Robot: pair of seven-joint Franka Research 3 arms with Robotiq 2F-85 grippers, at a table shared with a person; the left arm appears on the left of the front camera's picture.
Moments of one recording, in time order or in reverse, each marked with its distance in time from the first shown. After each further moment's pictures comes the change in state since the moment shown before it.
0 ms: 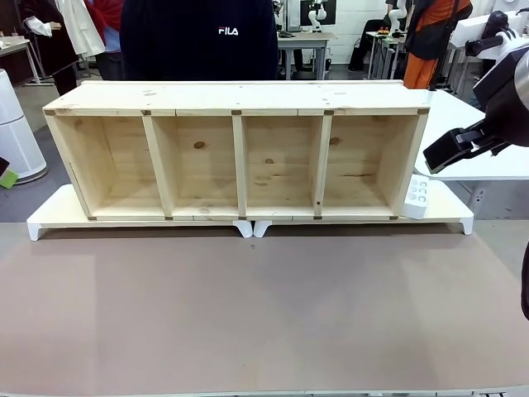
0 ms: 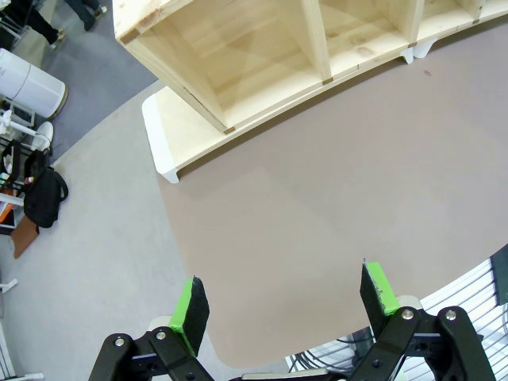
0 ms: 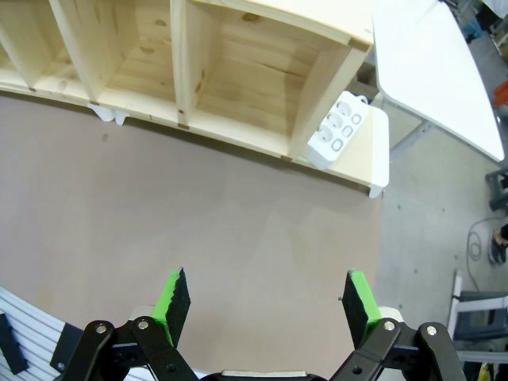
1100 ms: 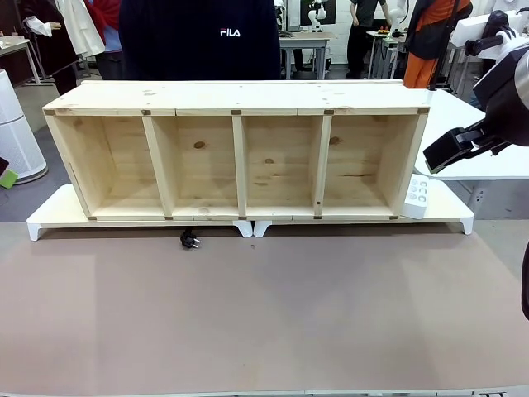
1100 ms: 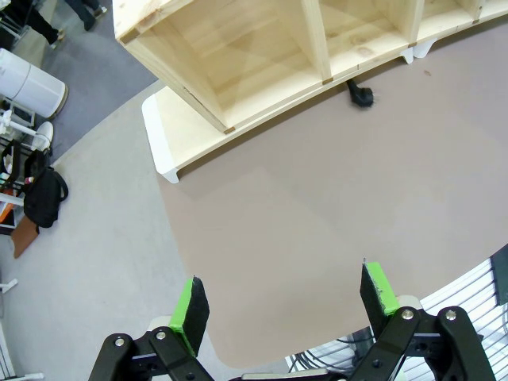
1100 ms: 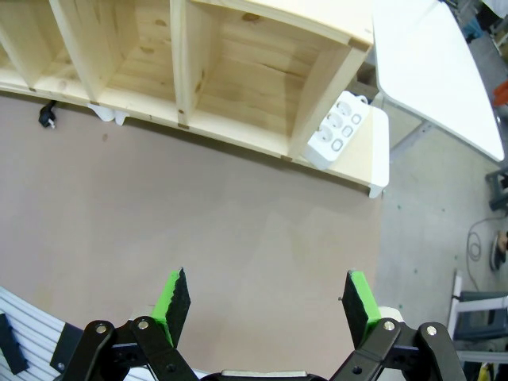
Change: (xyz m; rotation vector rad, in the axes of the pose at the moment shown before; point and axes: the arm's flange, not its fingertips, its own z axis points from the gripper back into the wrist) left arm 0.000 0.000 0.000 0.000 0.000 0.000; right arm 0.000 0.000 0.000 0.000 0.000 0.000
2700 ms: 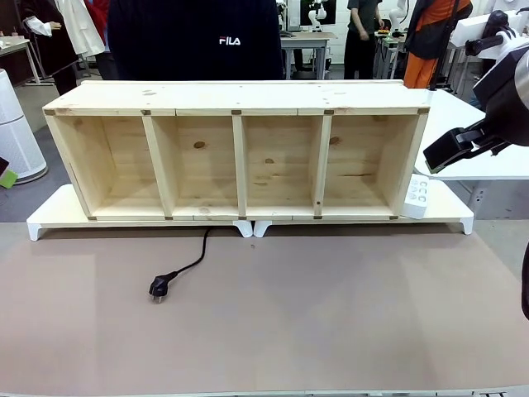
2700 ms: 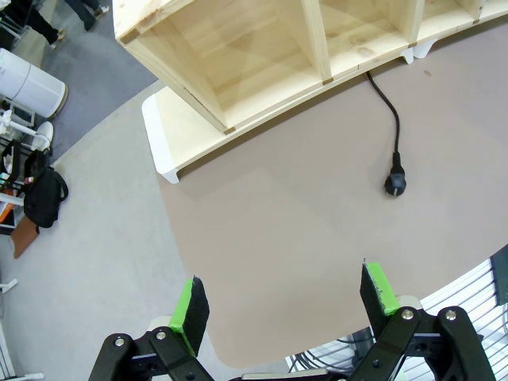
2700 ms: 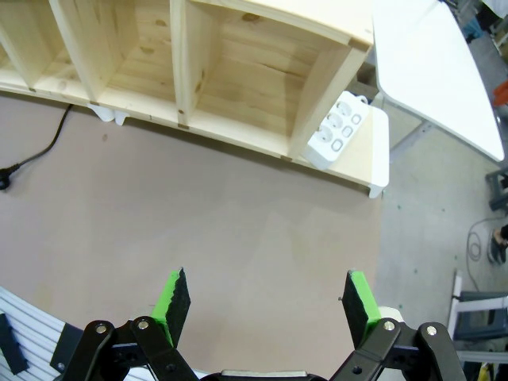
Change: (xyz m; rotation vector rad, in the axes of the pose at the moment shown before) left arm 0.000 0.000 0.000 0.000 0.000 0.000; right arm 0.000 0.000 0.000 0.000 0.000 0.000
